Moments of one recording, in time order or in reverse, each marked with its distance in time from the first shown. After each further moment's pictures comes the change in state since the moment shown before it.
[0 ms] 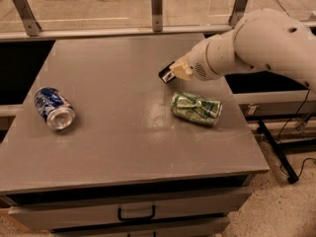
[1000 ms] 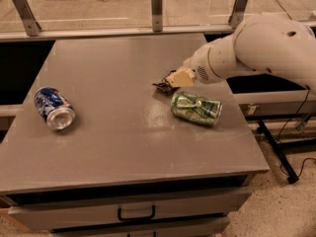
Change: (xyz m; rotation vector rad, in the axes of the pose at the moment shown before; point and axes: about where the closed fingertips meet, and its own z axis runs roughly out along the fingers) arm 0.016 0.001 -0.003 0.011 0.051 0.034
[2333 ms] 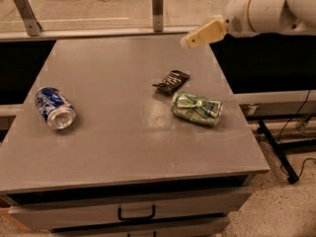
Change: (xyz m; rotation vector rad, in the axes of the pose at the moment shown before) arm -0.072 -0.101 -0.056 0.101 -0.236 -0.042
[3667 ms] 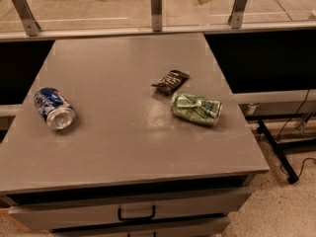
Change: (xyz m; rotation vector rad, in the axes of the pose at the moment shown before) arm -0.107 -0.042 -0.038 -0.076 -0.261 -0.355
